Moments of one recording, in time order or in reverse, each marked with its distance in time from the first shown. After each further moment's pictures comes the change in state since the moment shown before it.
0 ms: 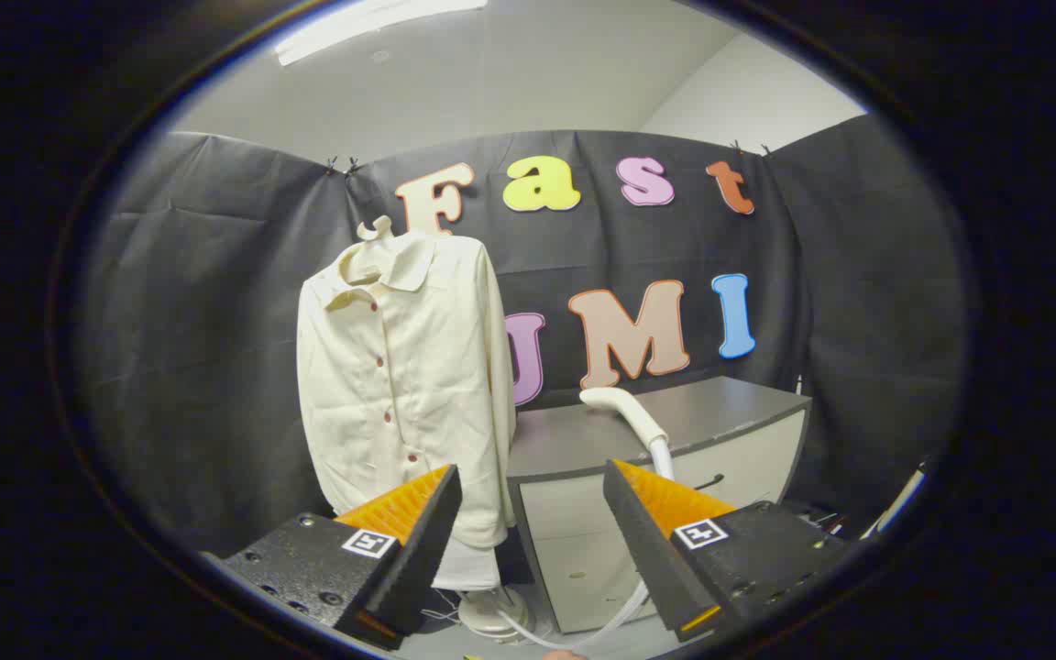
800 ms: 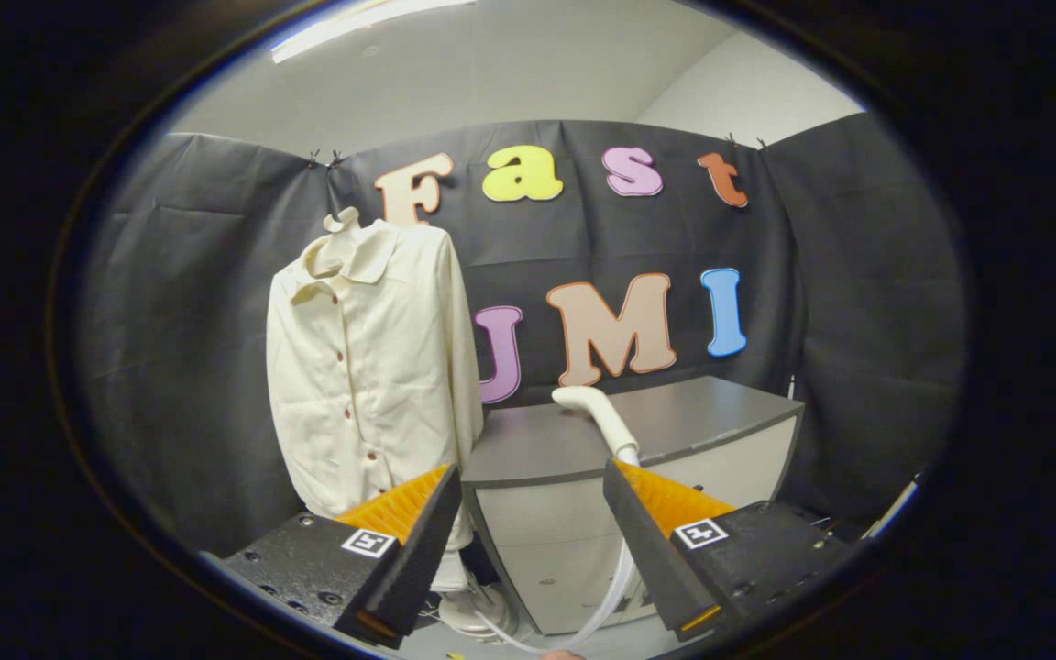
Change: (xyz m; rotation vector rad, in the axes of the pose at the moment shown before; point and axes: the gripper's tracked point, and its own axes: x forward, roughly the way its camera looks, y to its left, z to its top) arm 0.037 -0.059 0.011 -0.002 0.016 -0.021
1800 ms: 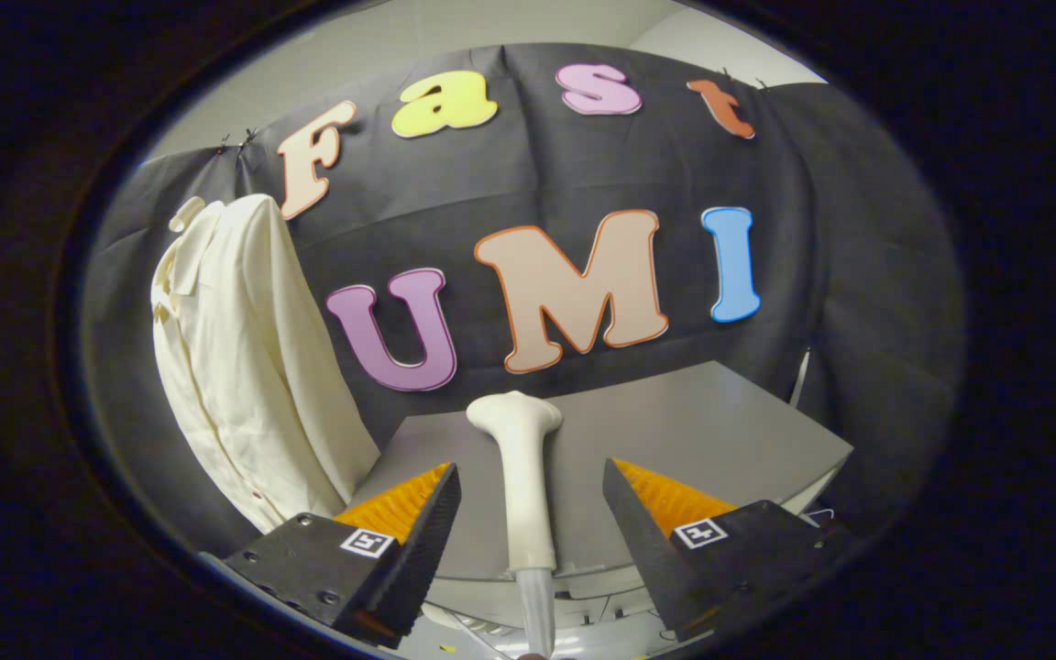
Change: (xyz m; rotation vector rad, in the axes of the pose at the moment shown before) arm 0.212 -0.099 0.057 0.041 0.306 0.000
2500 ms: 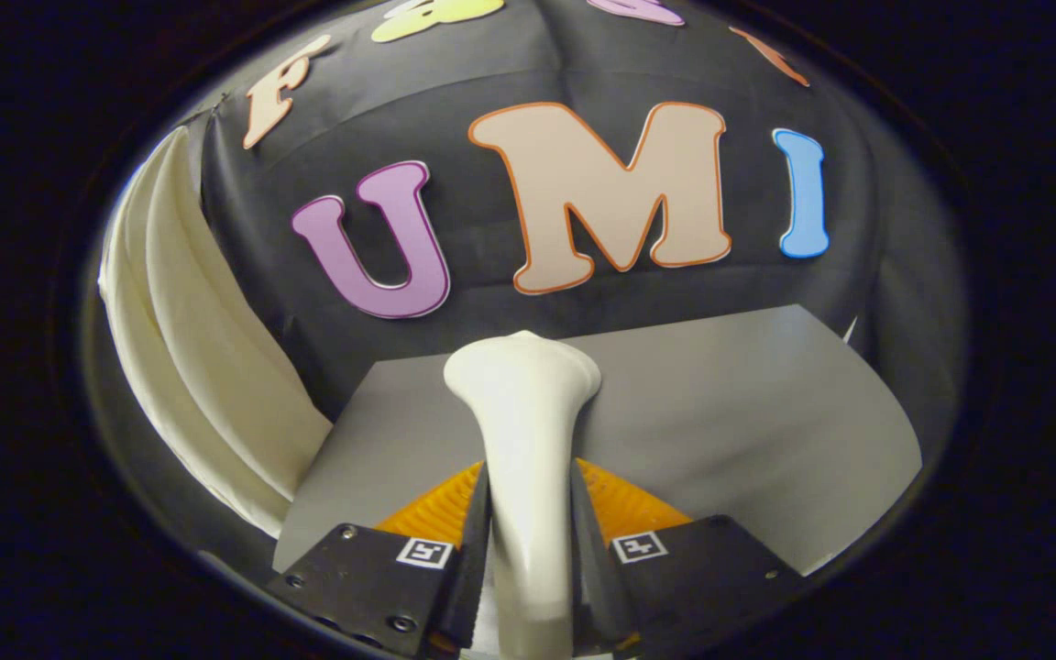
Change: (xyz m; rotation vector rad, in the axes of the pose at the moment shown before) arm 0.105 0.011 -0.010 -0.027 0.265 0.022
